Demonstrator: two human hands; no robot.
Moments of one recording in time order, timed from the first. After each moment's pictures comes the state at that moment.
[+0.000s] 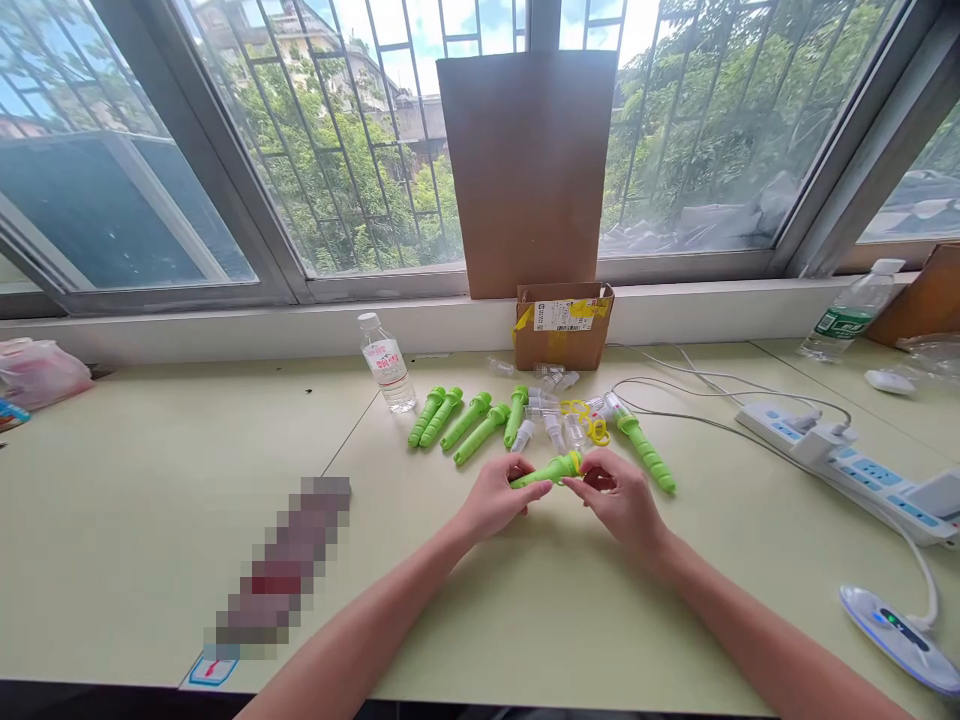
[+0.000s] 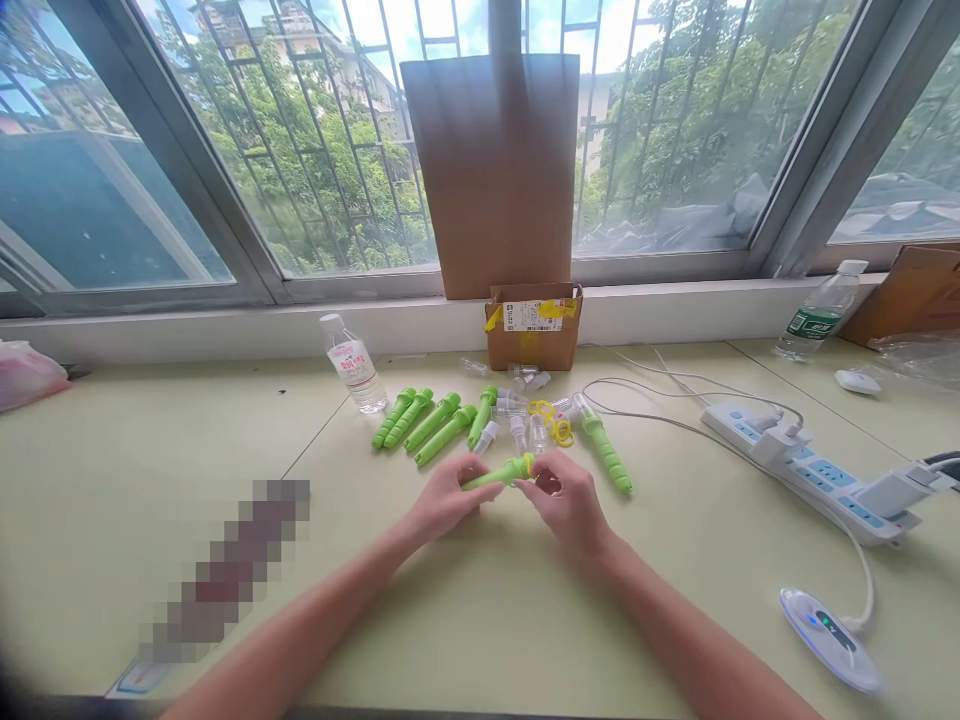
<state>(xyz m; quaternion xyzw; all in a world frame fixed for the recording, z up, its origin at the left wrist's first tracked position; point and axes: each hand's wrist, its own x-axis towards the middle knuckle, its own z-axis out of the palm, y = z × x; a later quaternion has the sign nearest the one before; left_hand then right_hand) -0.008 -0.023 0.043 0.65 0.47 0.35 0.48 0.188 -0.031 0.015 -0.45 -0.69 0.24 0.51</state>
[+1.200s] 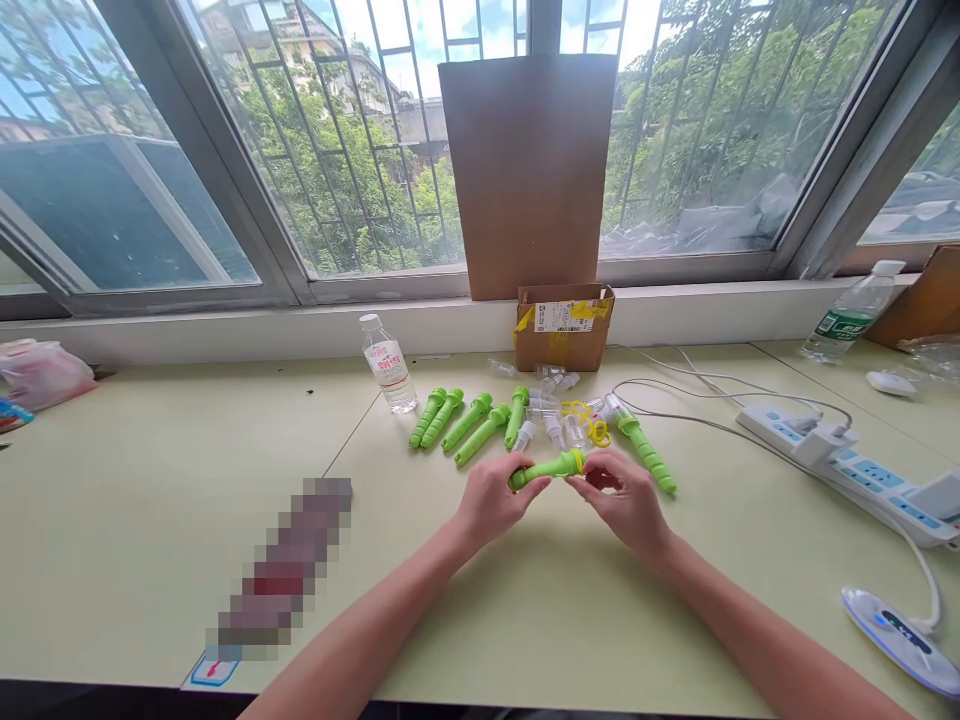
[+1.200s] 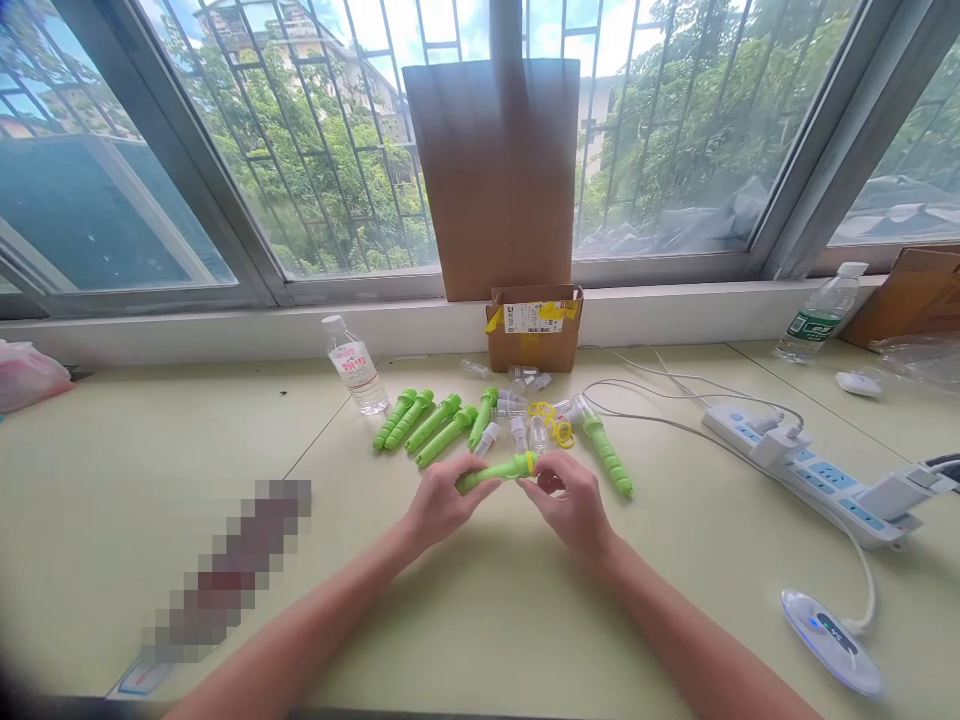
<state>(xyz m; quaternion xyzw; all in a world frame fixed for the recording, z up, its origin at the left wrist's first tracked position) -0.013 -0.024 0.042 0.78 0.49 0.34 0.19 0.190 -0.031 0.016 -0.43 -0.69 0.22 0.54</state>
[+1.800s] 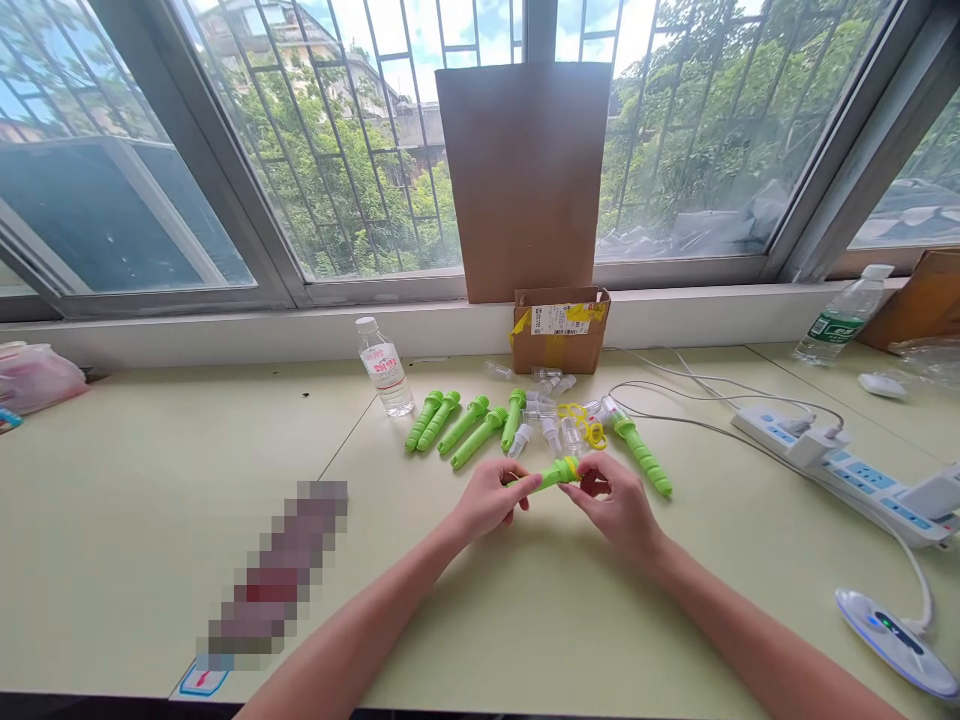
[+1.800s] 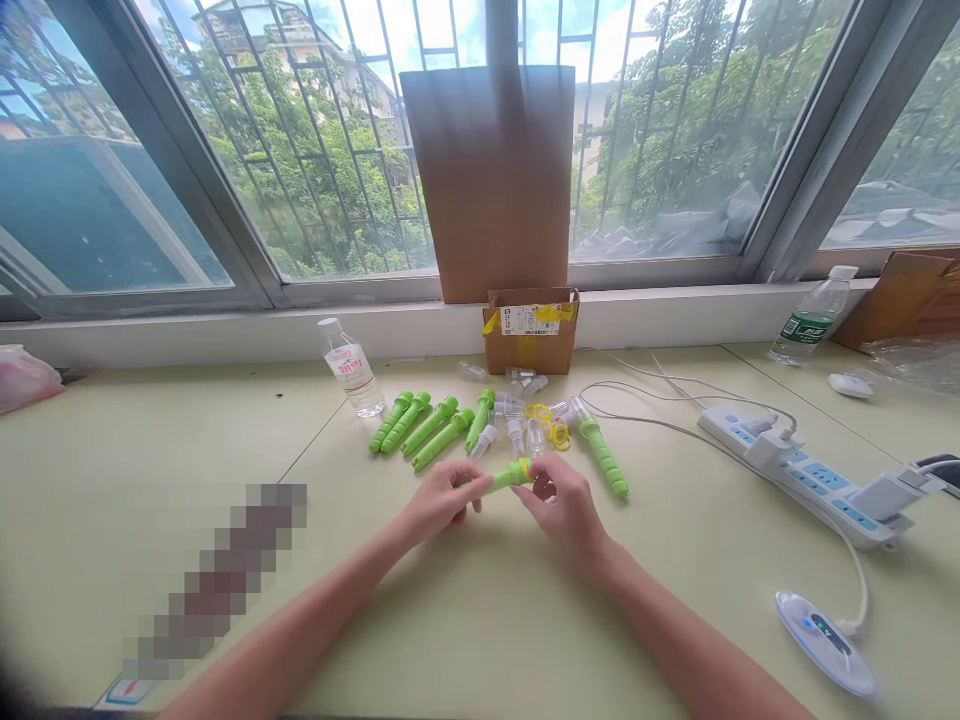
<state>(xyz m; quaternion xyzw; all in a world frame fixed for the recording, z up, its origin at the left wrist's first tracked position) -0.016 -0.018 0.044 0.66 0.50 0.29 0.48 0.187 -0.032 0.014 -0.46 -0.70 0.23 0.50</state>
